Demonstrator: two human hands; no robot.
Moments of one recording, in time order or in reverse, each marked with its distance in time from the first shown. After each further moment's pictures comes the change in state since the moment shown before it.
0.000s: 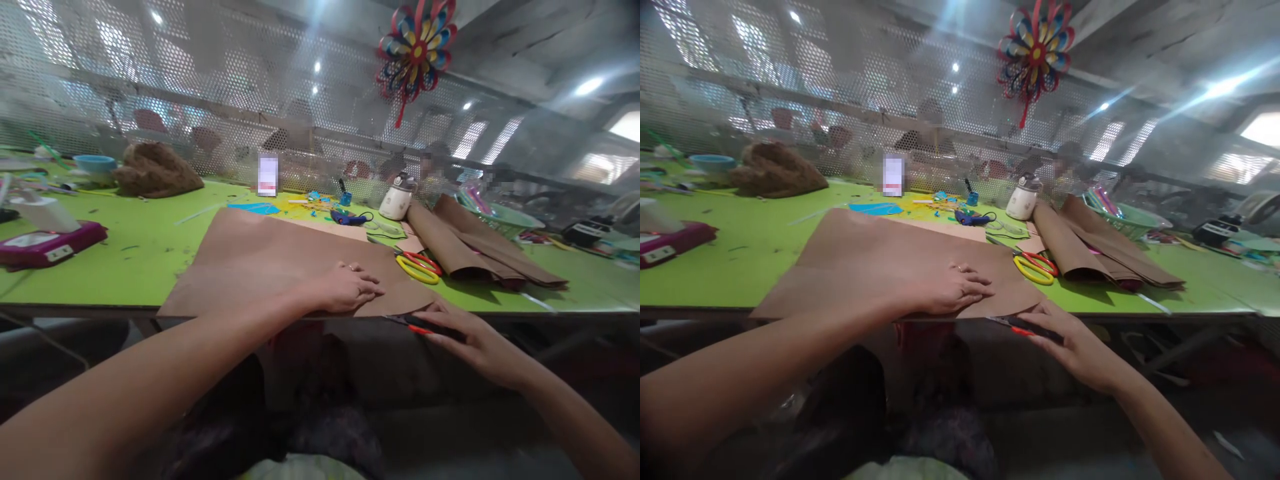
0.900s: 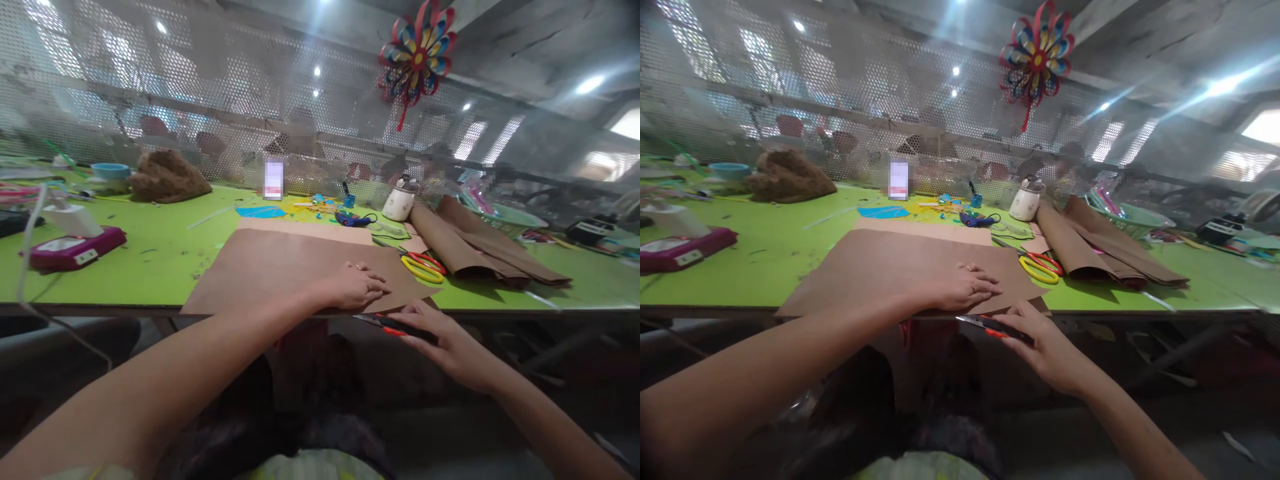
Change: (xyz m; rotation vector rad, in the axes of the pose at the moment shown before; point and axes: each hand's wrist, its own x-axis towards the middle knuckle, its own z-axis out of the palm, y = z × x) left_hand 0.002 -0.003 0.002 -0.024 -0.023 0.005; right_hand 0.020 -0.054 0.027 0.110 -0.025 -0.072
